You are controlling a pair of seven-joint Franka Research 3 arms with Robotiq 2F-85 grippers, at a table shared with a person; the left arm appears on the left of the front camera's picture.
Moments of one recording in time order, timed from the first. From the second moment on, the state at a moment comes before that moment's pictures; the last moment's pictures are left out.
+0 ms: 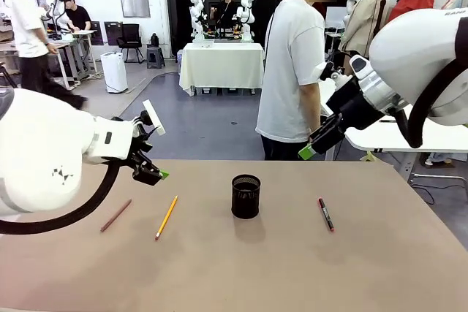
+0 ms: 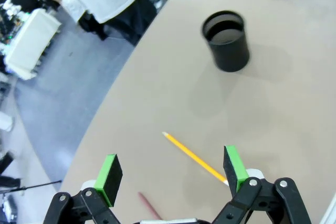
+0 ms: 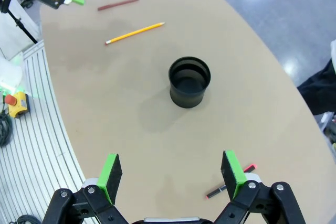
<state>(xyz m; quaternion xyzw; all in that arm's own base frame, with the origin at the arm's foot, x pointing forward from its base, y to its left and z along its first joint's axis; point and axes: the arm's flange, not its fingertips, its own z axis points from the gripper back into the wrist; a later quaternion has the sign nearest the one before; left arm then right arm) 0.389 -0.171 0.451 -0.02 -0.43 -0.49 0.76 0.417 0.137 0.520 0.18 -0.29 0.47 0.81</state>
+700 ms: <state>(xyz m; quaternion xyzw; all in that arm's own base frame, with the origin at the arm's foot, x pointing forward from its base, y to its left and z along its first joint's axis) 0.418 -0.075 0.526 -0.19 -0.36 -0.52 0.75 0.414 0.079 0.529 0.18 -0.31 0.51 0.79</state>
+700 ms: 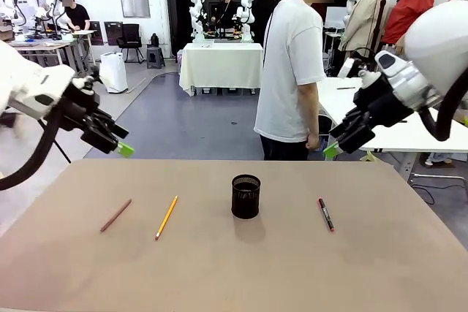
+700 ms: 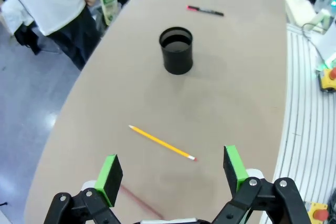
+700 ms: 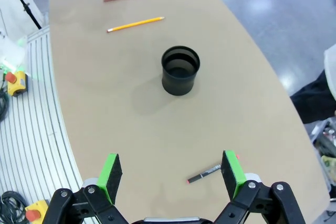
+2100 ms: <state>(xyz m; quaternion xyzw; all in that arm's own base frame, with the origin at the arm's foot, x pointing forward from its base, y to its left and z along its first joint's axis) 0.419 -0.030 0.529 -0.18 -0.39 -0.49 0.76 0.413 0.045 0.538 0.20 -0.32 0.49 0.78</state>
